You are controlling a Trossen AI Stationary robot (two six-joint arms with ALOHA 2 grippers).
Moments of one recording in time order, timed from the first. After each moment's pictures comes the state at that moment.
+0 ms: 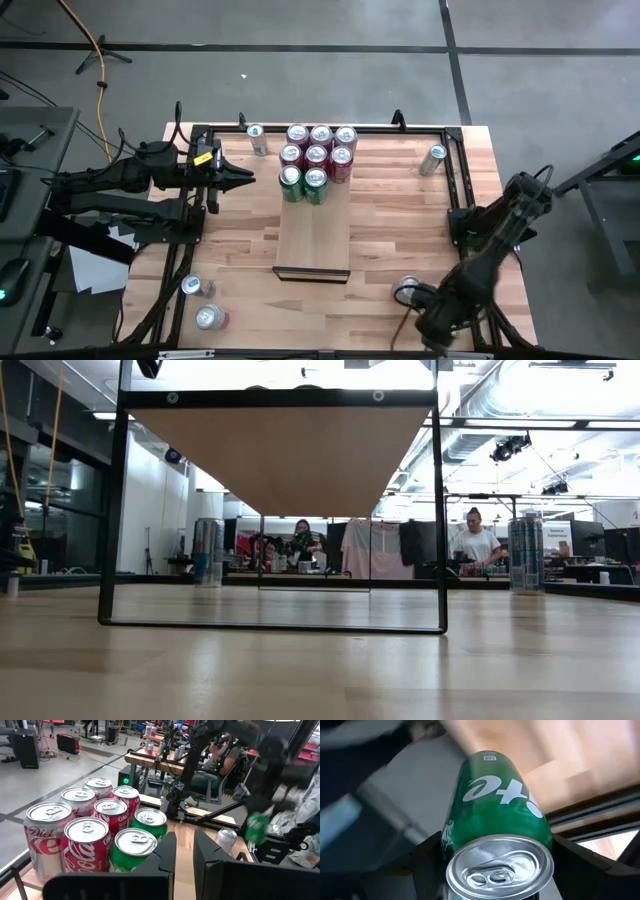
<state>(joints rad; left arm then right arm) 0.06 0.62 0.83 -0.34 -0.06 -0.21 0.87 1.61 1.45 -1.16 -0.41 1.50</state>
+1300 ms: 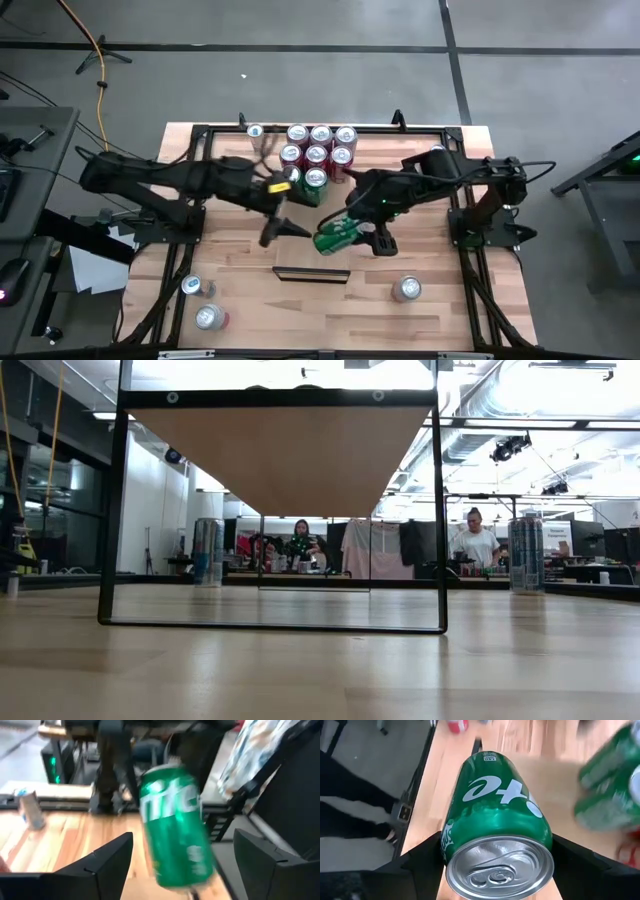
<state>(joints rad) -0.14 1.27 1.24 -0.22 0.09 -0.15 0.22 1.73 2.15 -1.32 -0.07 0.09</state>
